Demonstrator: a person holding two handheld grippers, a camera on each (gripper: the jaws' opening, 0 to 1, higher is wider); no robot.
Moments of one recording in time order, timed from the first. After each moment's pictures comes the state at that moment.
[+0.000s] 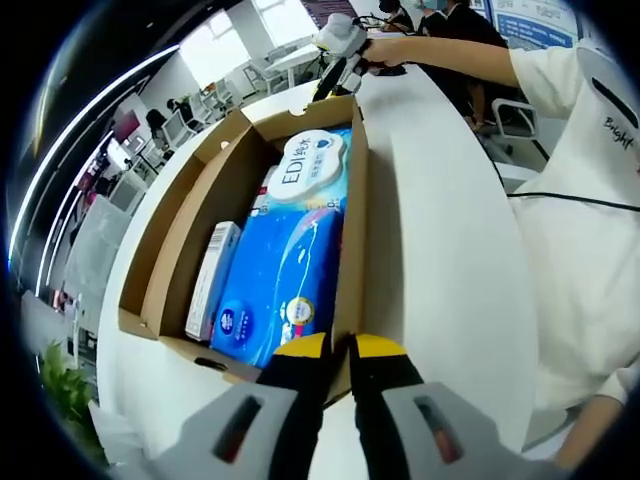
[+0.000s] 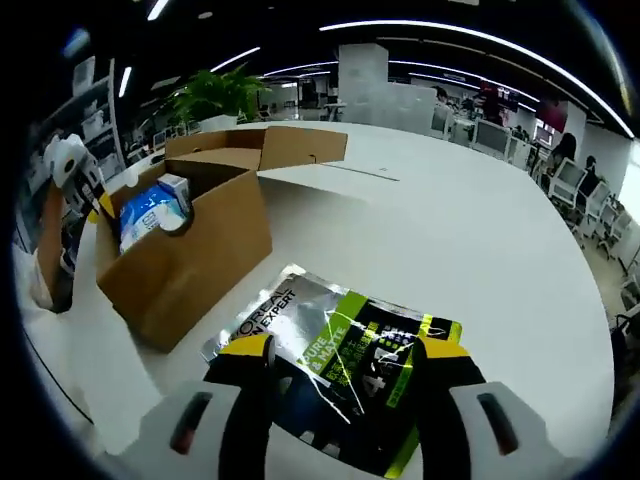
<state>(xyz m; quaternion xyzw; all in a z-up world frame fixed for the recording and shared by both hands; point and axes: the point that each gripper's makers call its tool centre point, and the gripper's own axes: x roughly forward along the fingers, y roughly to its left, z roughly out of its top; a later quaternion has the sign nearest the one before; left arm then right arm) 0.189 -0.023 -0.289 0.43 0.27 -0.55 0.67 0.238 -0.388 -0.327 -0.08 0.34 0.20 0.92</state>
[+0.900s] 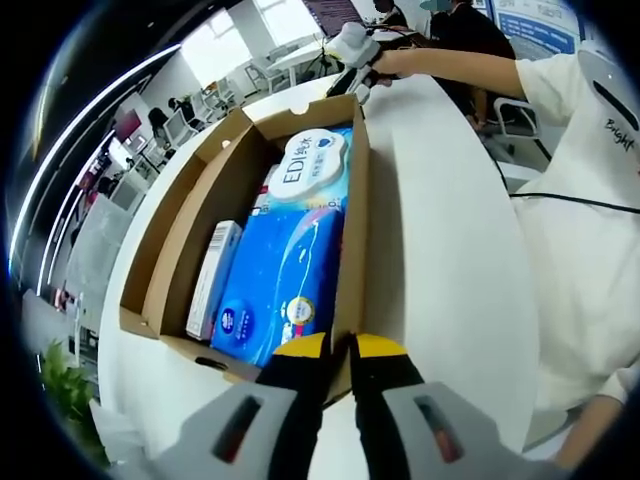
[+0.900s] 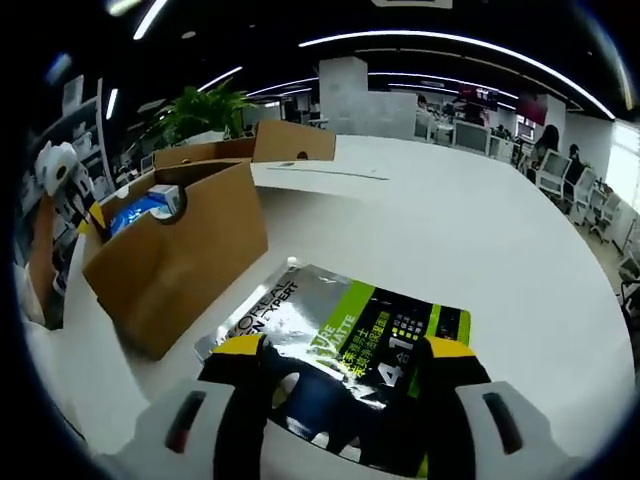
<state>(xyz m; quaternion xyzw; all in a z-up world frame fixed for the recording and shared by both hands) 0.190 -0.023 -0.290 0.43 0.27 -0.55 0.67 0.238 -0.384 -0.342 -0.05 0.30 0.17 0.94</state>
